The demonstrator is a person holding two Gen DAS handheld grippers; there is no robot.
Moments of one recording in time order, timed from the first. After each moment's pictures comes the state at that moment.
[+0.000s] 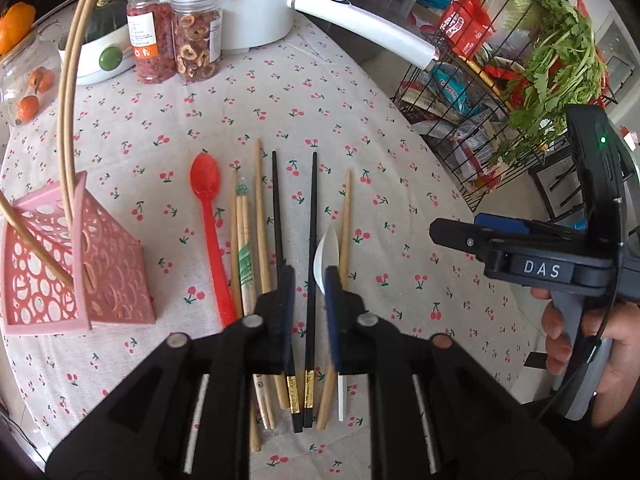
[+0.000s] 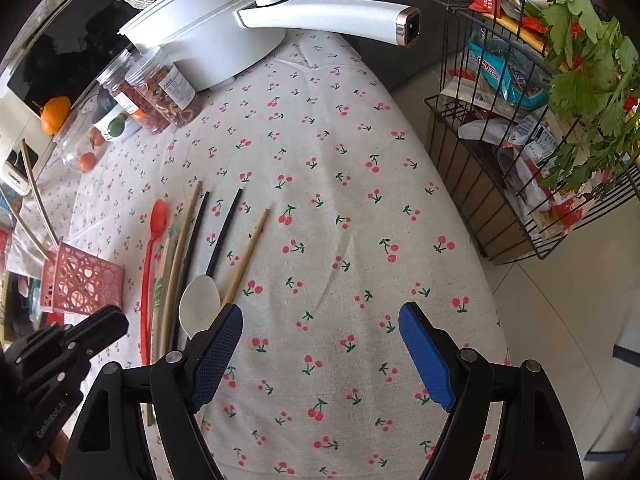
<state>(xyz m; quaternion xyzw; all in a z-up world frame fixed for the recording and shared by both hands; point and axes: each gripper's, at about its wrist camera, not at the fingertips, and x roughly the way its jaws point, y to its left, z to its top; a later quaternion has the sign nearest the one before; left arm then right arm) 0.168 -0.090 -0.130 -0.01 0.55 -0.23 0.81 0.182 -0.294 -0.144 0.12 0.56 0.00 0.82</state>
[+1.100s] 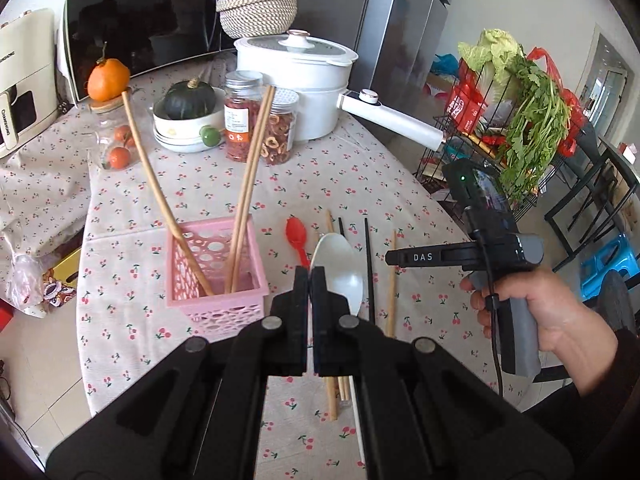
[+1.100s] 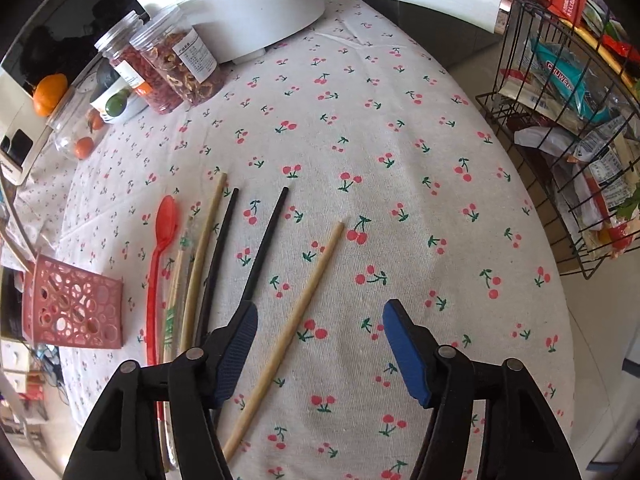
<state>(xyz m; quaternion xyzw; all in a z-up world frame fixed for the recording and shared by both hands) 0.112 -0.001 -0.057 -0.01 0.40 -0.18 0.90 0.227 -0.235 -0.182 0.11 0.57 0.01 0.81</state>
